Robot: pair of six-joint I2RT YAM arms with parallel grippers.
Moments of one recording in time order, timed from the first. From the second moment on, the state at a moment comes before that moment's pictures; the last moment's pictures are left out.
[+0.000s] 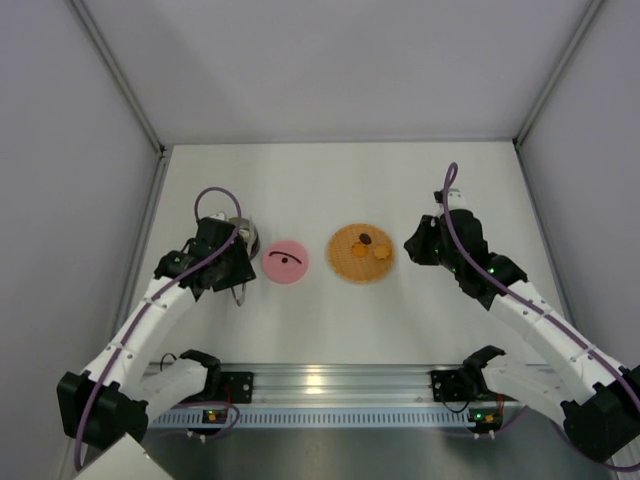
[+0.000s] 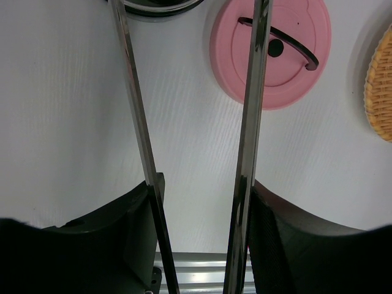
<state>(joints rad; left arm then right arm) -0.33 1.01 0.86 -0.83 -0.09 -0.60 0.50 0.95 0.79 -0.40 0.08 0.48</state>
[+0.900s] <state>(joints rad) -0.86 1.35 1.21 -0.81 -0.10 -0.62 0.50 0.95 0.79 -0.40 0.08 0.49</state>
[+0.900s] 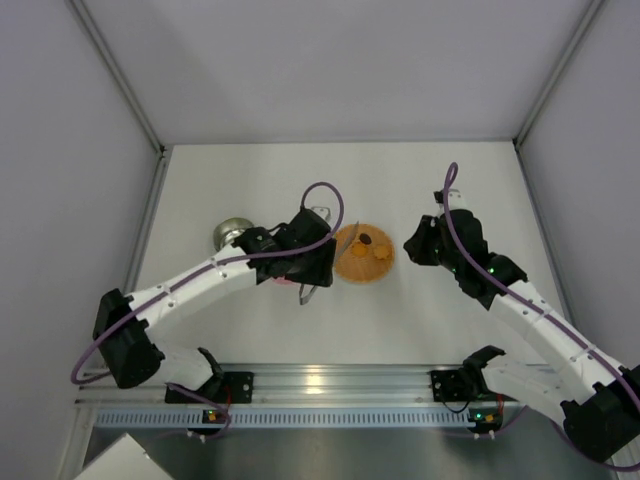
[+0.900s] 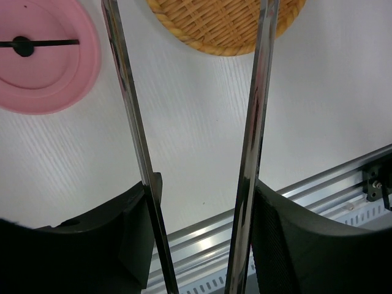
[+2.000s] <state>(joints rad) -1.04 1.69 1.29 -0.63 -0.06 -0.67 0.50 0.92 0.81 -0.41 0.10 0.49</state>
